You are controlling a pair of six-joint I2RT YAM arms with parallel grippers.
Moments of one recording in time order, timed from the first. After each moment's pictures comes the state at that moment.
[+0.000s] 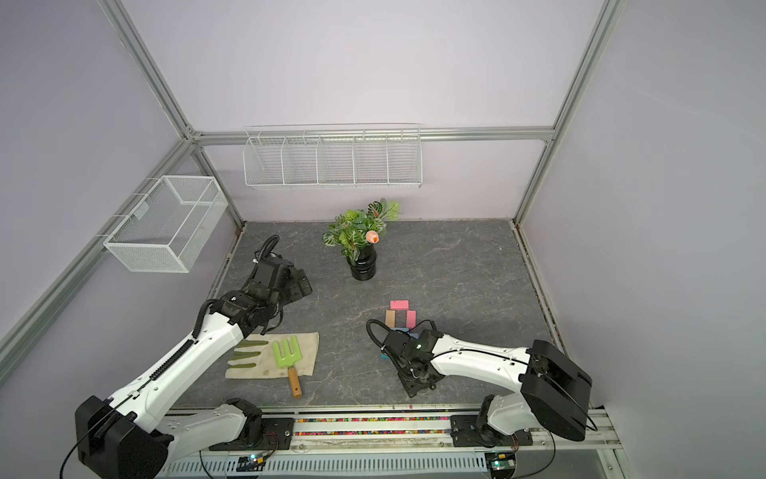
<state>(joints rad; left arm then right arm) -0.50 1.17 0.99 -0.63 -0.42 -0.67 1.07 1.36 0.76 -0.92 0.05 0.56</state>
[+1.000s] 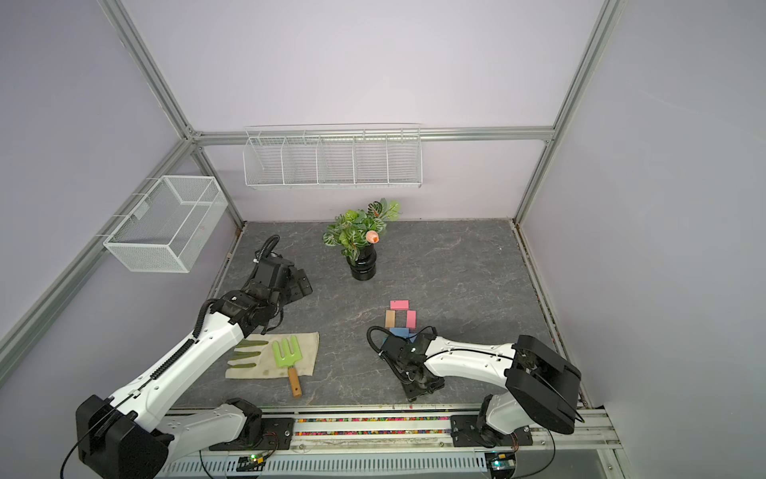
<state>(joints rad) -0.50 1.17 0.99 -0.63 -0.42 -0.67 1.08 1.46 0.75 -0.92 0.04 0.69</state>
